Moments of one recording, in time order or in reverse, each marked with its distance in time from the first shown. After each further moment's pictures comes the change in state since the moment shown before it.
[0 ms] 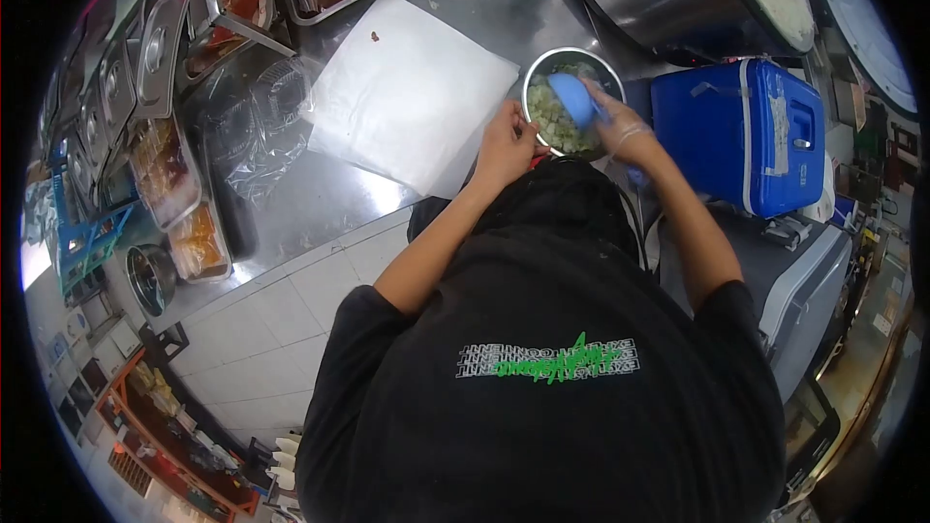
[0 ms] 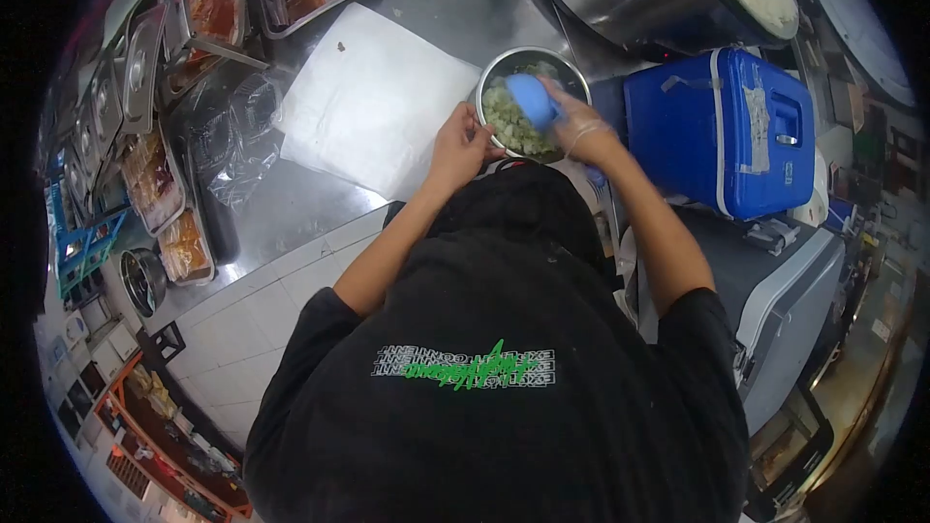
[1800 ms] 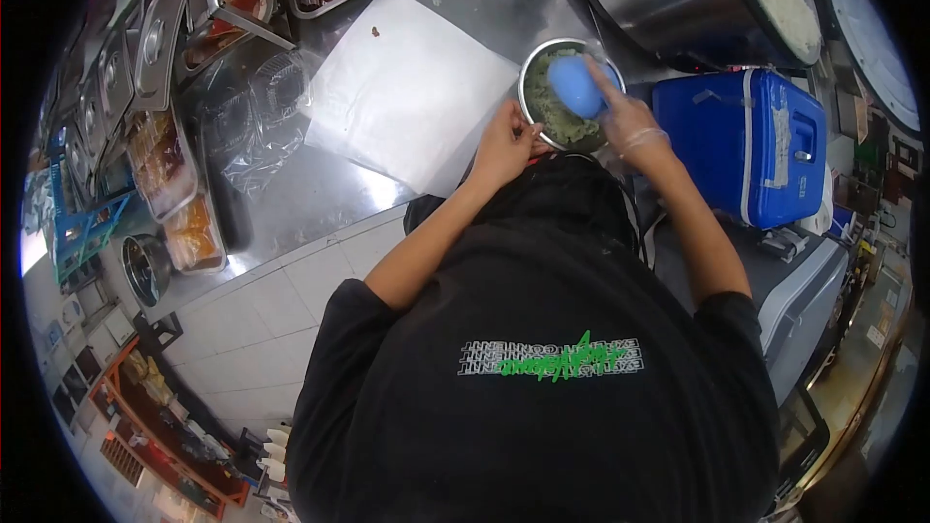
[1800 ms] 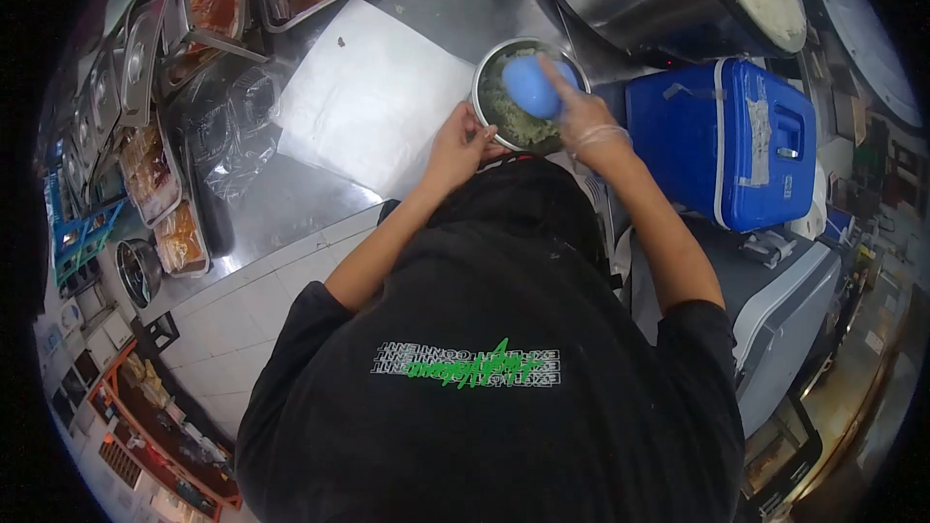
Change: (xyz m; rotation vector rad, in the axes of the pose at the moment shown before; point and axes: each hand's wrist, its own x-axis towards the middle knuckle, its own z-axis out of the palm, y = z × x) left_hand 0.002 0.000 0.000 -0.144 -0.042 -0.119; right_hand 0.000 -0.015 -0.019 -0.226 0.107 -0.163
